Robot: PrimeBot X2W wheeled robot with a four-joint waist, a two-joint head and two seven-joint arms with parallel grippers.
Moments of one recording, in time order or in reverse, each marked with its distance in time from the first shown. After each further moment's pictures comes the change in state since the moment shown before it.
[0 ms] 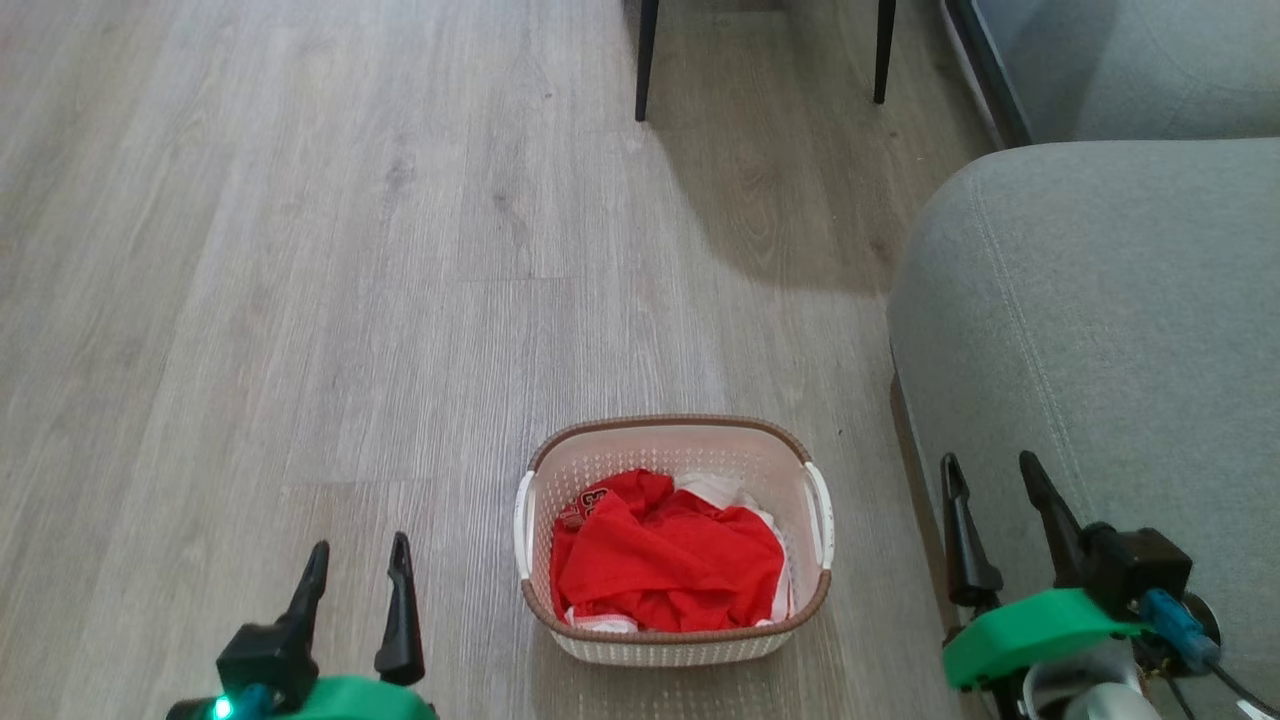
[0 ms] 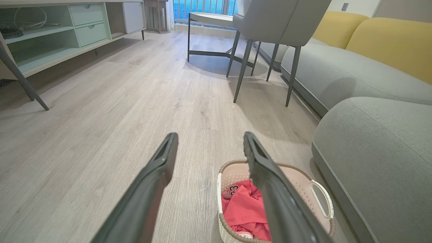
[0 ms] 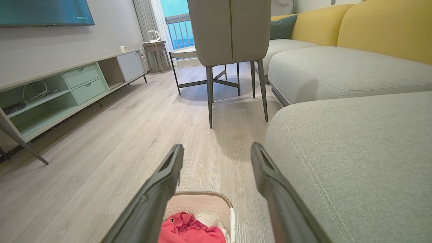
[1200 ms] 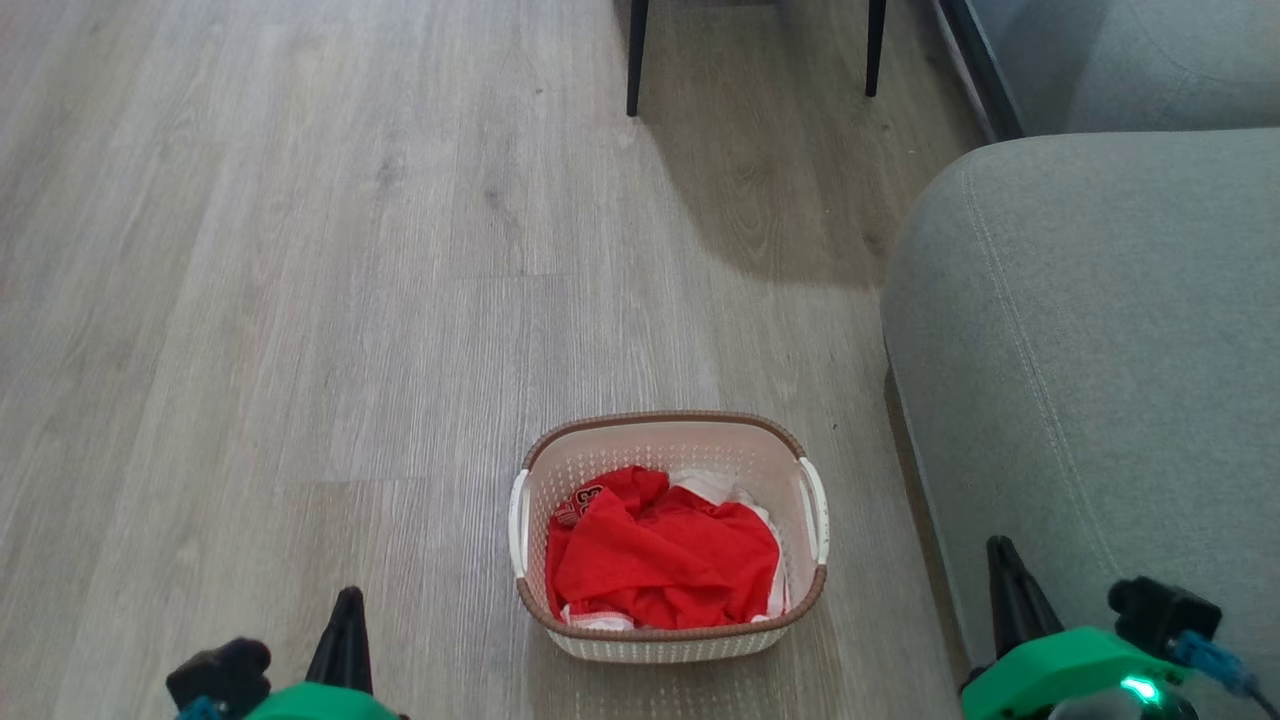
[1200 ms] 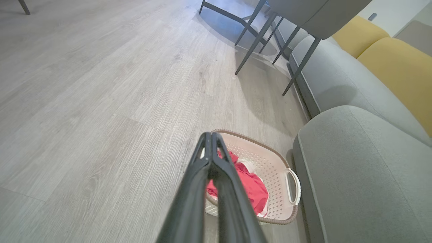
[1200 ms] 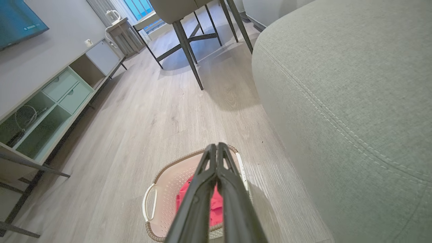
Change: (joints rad) left arm -0.003 0.001 0.027 0.108 -0.318 -0.041 0.070; right arm 0.051 0.003 -0.020 0.105 0.312 0.000 0.064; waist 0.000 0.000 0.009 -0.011
